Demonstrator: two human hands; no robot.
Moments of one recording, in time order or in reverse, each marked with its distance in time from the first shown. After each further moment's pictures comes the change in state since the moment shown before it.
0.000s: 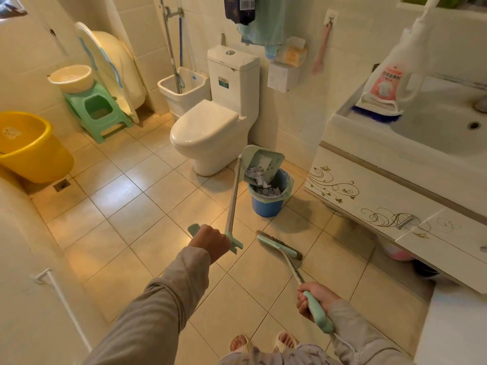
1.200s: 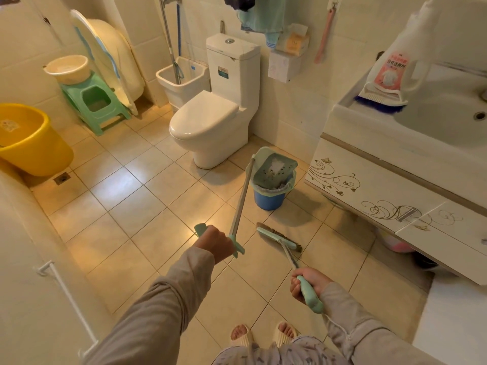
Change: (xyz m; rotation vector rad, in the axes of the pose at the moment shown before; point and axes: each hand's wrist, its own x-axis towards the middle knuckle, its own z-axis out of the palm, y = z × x) left_hand 0.000 0.015 -0.002 0.044 -0.020 0.119; right_hand 0.003 -0.012 0.015 0.013 -0.040 0.020
